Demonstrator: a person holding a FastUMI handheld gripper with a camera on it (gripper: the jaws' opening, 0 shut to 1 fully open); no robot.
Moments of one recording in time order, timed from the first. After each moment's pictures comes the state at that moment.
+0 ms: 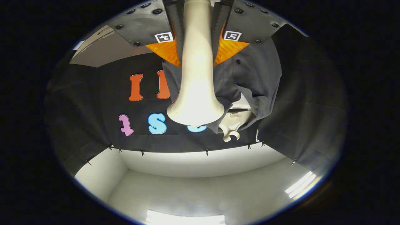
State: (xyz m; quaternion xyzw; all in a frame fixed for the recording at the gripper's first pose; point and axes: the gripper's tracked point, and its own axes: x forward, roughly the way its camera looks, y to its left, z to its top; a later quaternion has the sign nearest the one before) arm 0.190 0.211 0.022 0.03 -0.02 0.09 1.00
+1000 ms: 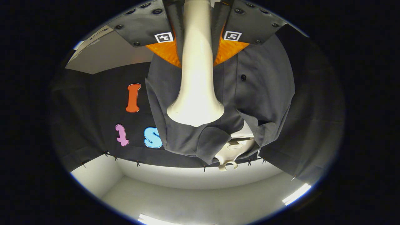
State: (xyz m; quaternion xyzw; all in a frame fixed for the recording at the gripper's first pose) arm 0.230 0.241 -0.048 0.00 0.03 0.08 1.00
